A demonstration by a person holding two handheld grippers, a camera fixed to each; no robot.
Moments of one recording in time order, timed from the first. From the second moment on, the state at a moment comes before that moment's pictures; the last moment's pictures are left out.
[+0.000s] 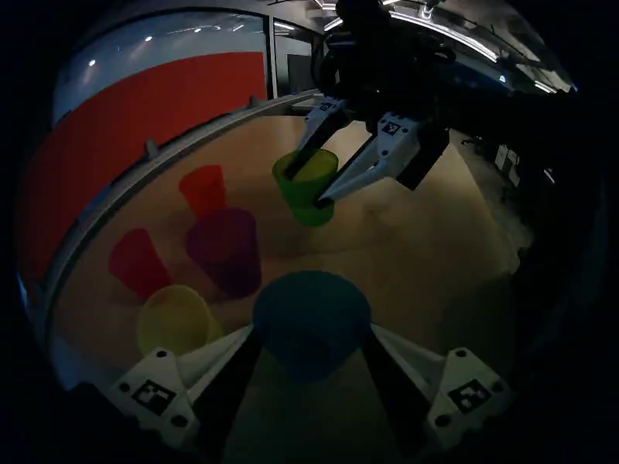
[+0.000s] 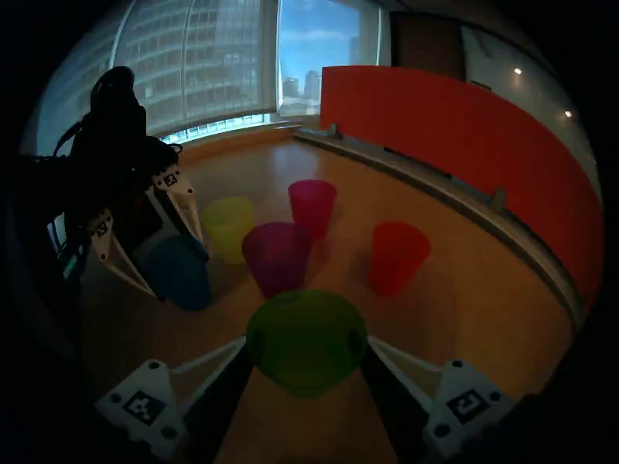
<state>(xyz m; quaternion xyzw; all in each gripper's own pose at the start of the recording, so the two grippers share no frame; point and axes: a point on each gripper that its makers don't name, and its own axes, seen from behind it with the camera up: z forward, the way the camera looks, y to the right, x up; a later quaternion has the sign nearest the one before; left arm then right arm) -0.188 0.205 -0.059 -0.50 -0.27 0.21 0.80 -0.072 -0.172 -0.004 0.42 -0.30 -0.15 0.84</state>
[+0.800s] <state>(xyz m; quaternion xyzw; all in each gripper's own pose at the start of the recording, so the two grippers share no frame) -0.206 0.193 -0.062 -0.48 -0.30 0.23 0.79 -0.084 -0.172 -0.005 0.42 -0.30 -0.15 0.84</state>
